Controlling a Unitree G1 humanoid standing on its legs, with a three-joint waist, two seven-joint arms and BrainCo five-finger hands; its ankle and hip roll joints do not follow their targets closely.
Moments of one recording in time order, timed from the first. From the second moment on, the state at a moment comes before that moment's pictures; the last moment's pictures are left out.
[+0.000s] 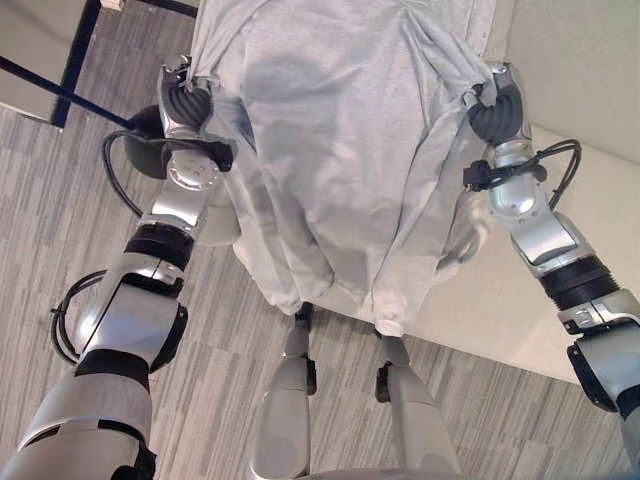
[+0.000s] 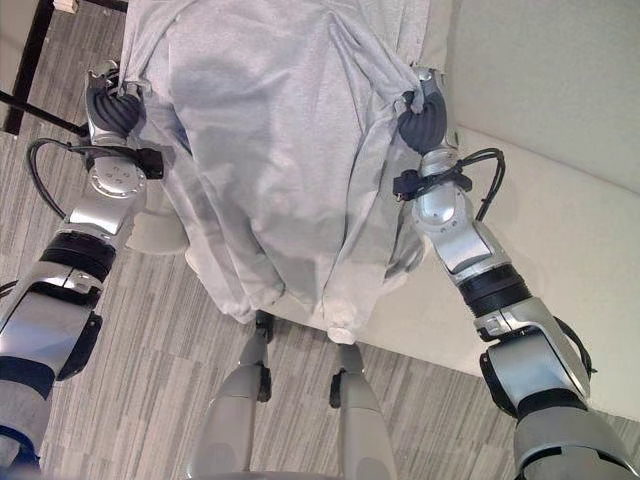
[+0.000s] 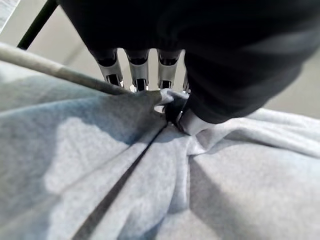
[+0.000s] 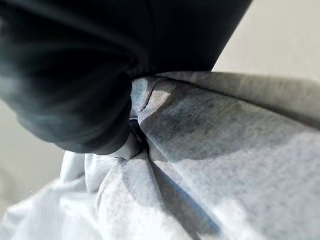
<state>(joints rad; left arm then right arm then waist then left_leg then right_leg) -1.05 0.62 -0.39 0.82 -0.25 -0.13 0.51 -0.85 -0.63 0.34 0.30 -0.10 -0.10 -0.49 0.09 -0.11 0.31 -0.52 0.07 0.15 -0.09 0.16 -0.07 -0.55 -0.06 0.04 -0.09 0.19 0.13</state>
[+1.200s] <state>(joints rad) -0.73 0.66 -0.16 0.20 -0.21 -0.25 0.44 -0.85 -0.85 0.13 -0.02 -0.26 -0.12 -0.41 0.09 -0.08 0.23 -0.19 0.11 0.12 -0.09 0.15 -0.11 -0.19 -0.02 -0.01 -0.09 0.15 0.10</state>
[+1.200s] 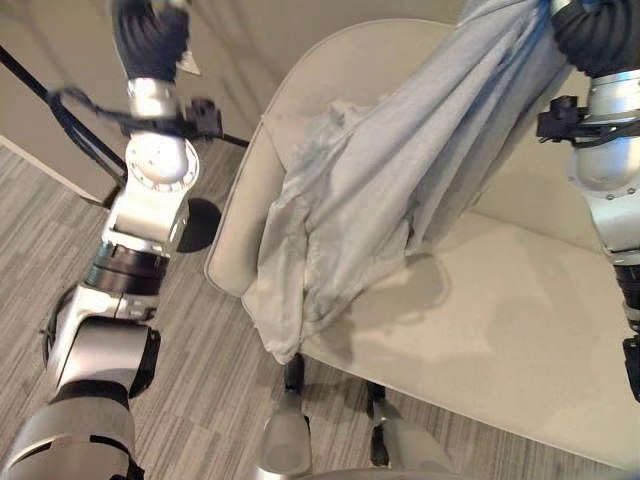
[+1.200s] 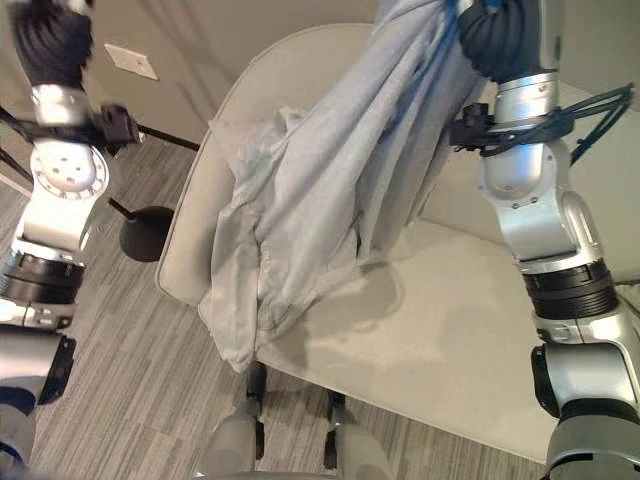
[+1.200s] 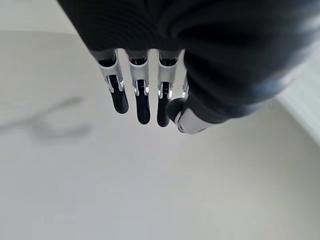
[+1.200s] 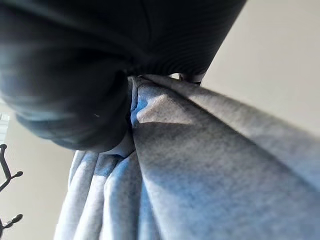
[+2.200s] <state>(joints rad) -0.34 0.43 -0.39 0.40 -0.01 -0.14 0.15 -0.81 -0.87 0.15 -0.06 -0.27 -0.12 -0.39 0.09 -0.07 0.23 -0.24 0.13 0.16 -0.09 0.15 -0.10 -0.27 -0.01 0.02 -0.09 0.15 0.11</state>
